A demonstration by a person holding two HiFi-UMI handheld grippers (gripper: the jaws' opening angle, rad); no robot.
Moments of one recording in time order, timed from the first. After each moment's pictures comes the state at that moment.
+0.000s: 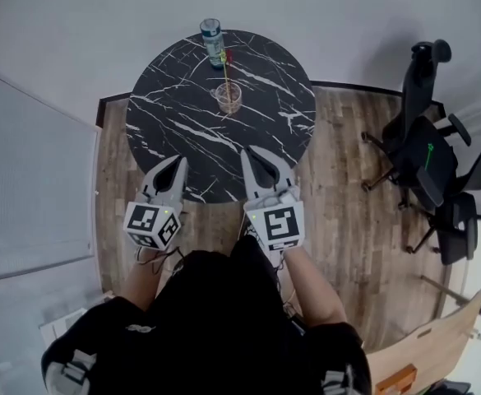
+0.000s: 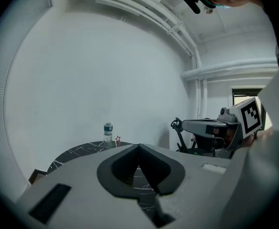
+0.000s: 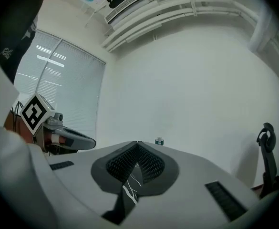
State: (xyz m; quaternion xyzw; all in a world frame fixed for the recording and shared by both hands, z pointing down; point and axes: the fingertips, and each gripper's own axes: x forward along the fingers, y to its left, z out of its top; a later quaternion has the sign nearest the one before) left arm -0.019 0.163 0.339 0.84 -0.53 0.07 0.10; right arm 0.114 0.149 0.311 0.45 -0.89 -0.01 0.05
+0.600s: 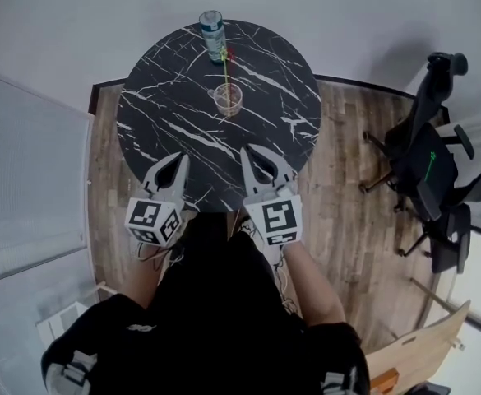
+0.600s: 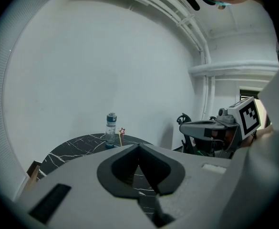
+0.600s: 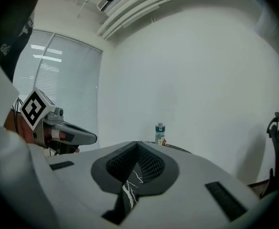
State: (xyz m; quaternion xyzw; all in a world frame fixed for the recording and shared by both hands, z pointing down) left arm -0.025 0.096 0.388 0.83 -0.53 0.09 0.15; right arm 0.102 0.074 0.369 0.43 -0.90 0.04 0.11
